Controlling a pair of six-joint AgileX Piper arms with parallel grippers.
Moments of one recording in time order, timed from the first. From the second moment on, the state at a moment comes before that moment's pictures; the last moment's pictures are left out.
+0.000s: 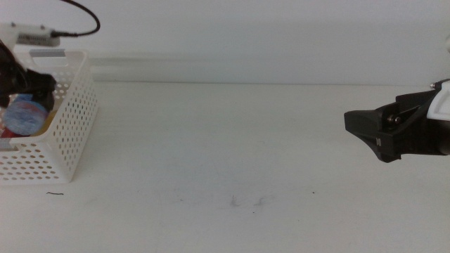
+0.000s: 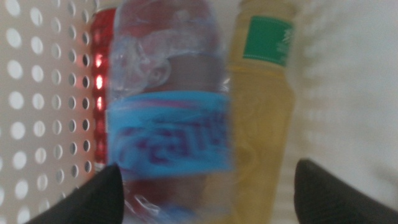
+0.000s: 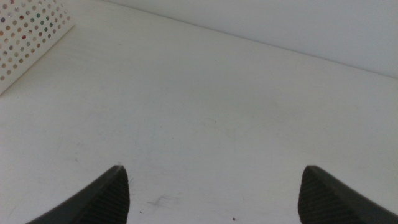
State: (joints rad) left arm 0.20 1.93 -1.60 -0.04 0.95 0.23; right arm 0.54 0.98 -0.85 -0.12 0.50 0.19
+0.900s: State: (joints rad) left arm -0.18 0.80 -0.91 -0.28 0.55 0.26; right arm 0.54 0.98 -0.85 -0.12 0.50 0.19
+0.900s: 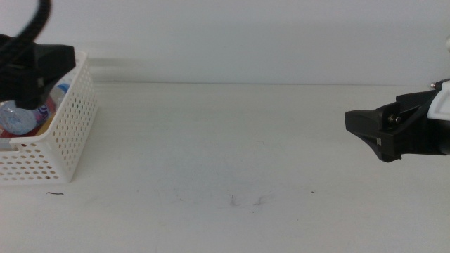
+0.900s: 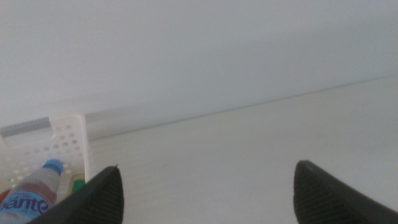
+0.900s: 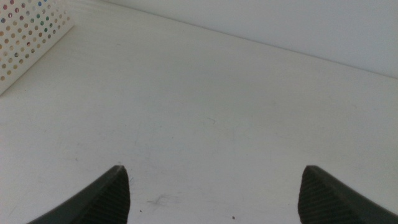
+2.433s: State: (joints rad) left arm -0.01 0.00 0.00 -0.19 0.24 0.26; right arm 0.05 0.00 -0.05 -0.10 0.40 0.19
